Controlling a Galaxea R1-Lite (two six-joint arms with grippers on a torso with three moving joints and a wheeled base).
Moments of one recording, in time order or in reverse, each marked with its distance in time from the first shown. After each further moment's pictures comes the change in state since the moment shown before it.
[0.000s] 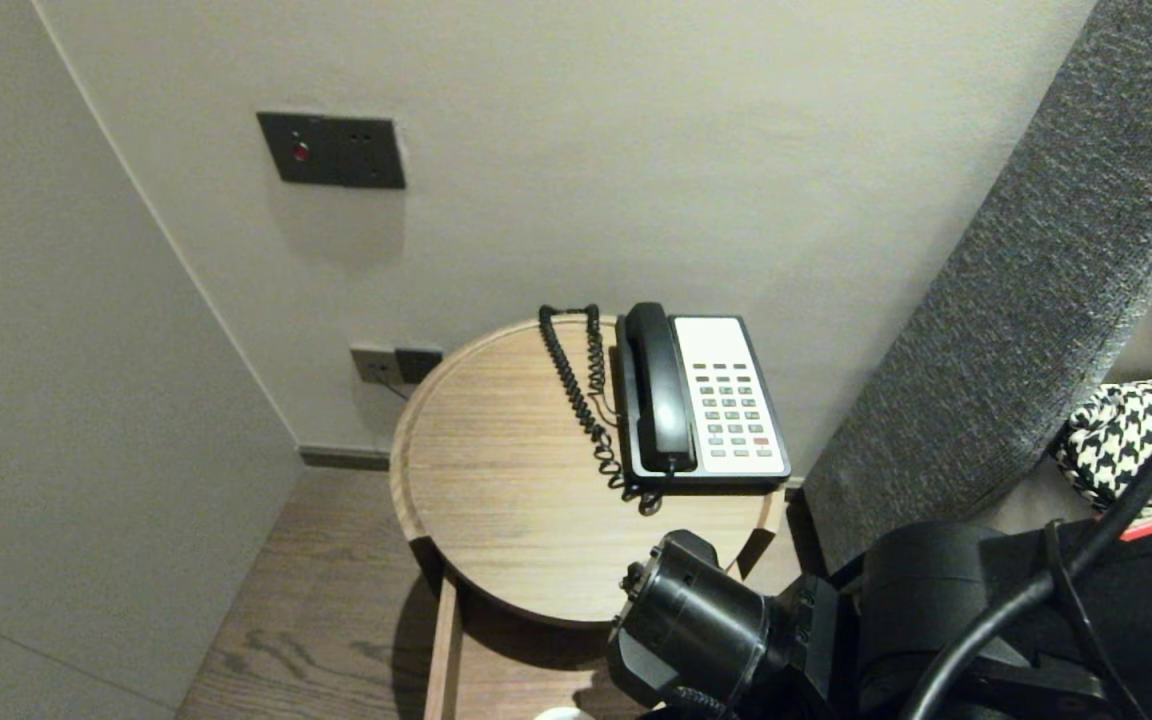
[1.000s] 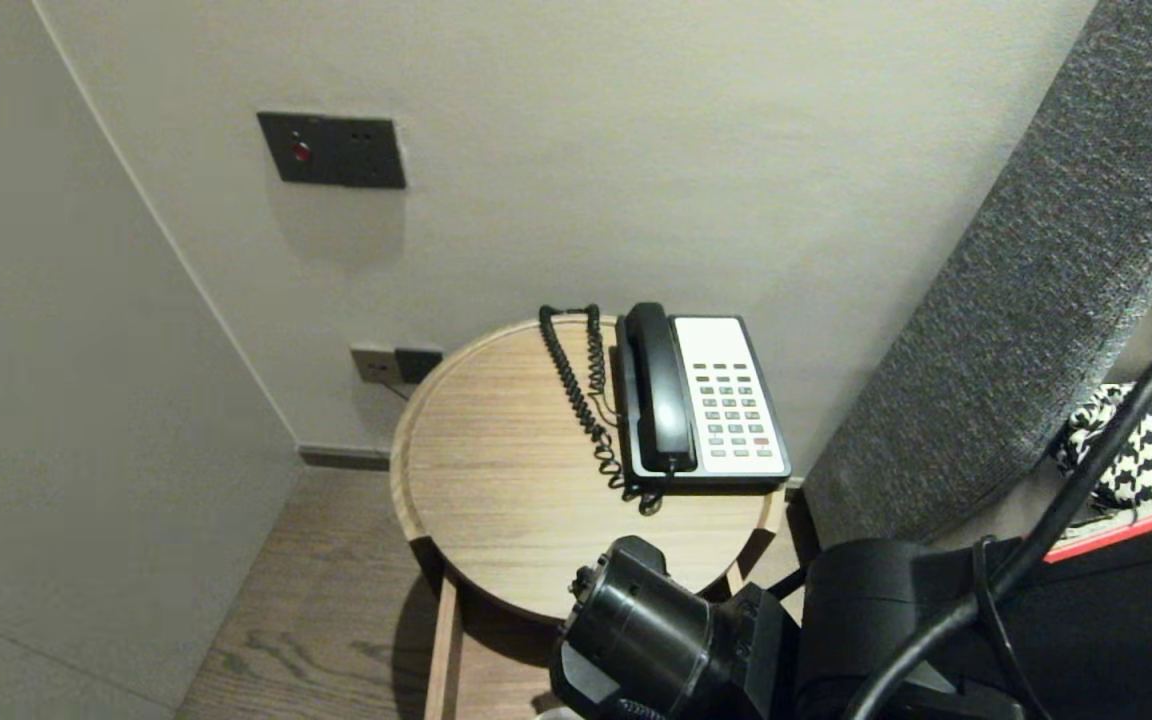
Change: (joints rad) left arm 0.000 0.000 0.000 0.000 0.000 0.000; right arm 0.044 0.063 -0.067 -0.059 0.010 -0.010
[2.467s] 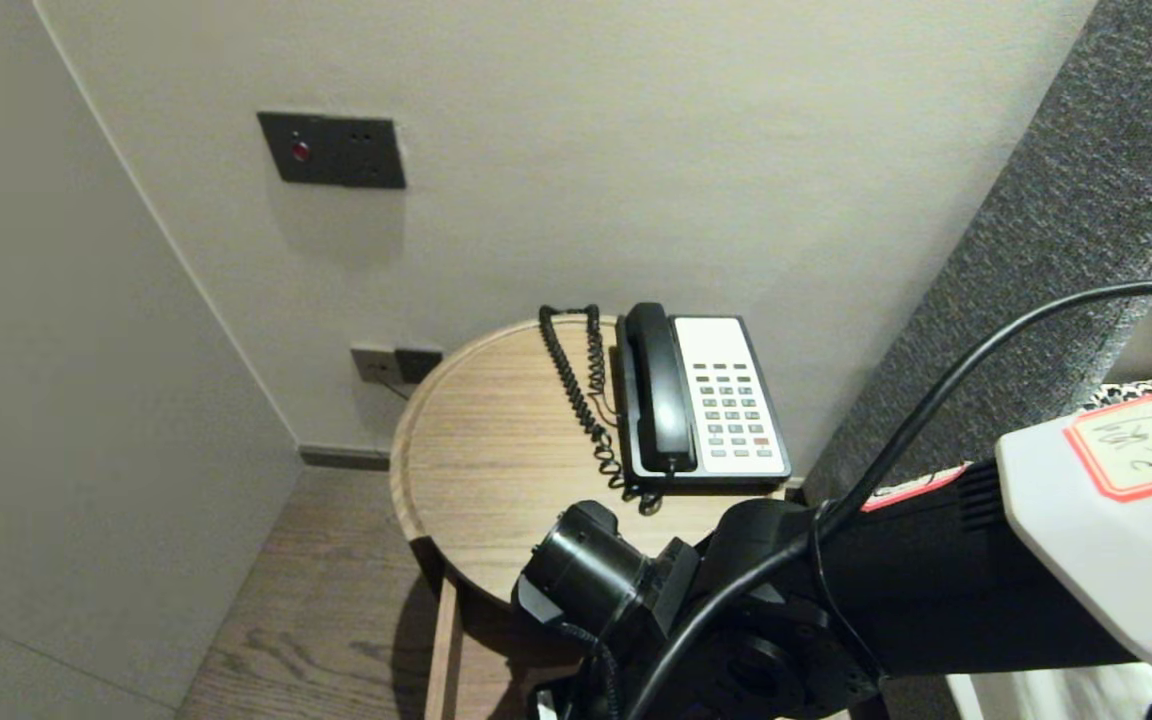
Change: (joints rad) left arm 0.000 0.000 0.000 0.000 0.000 0.000; right arm -0.066 0.145 -0.139 -0.009 0.211 -0.010
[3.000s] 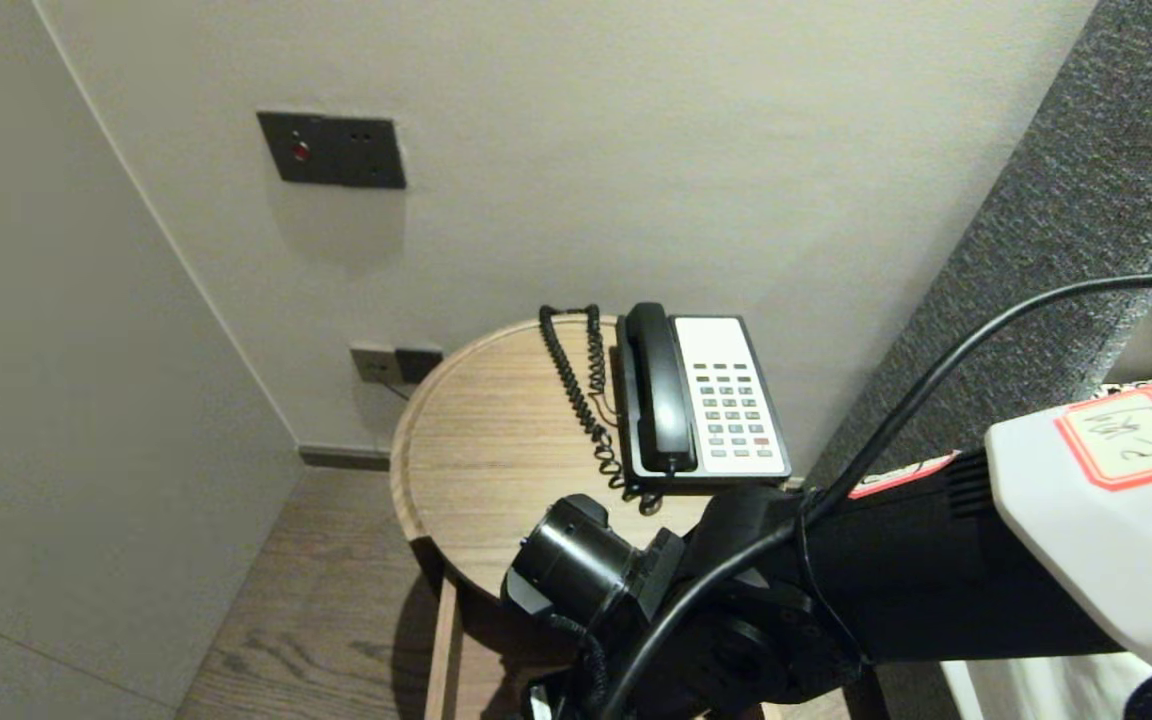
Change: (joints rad) left arm 0.000 0.000 0.000 0.000 0.000 0.000; right arm 0.003 0.016 -0.064 0.070 -0.004 -0.011
